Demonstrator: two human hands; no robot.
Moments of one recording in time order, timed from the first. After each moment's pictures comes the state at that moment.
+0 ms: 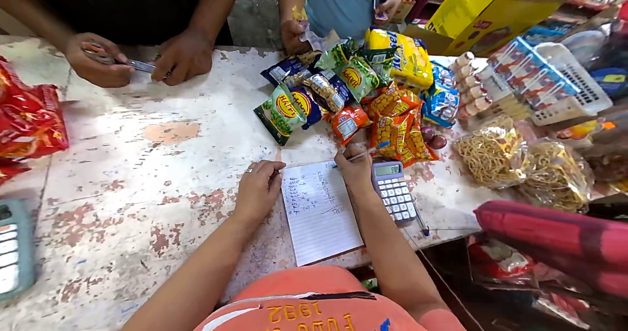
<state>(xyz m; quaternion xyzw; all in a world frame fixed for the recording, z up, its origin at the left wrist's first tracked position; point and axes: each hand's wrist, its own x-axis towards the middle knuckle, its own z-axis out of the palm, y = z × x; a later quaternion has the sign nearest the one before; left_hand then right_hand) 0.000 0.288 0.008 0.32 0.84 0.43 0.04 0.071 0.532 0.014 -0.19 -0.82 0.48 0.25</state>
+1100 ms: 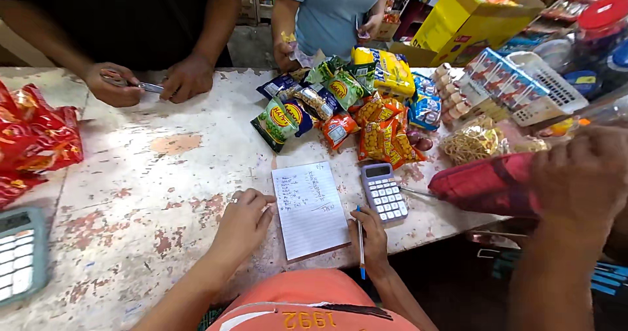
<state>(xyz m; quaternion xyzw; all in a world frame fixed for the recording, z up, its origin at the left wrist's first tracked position) 0.044 0.240 0.044 0.37 0.86 0.35 0.08 0.229 0.482 -0.004 -0.13 -0.89 0.27 0.34</state>
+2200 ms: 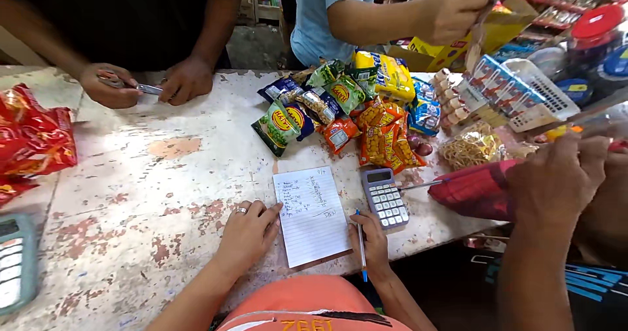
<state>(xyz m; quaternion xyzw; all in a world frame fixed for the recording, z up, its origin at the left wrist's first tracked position) 0.045 0.243 0.015 0.43 0.88 0.23 0.03 0.224 0.488 -0.006 -0.15 -0.90 0.26 0.31</state>
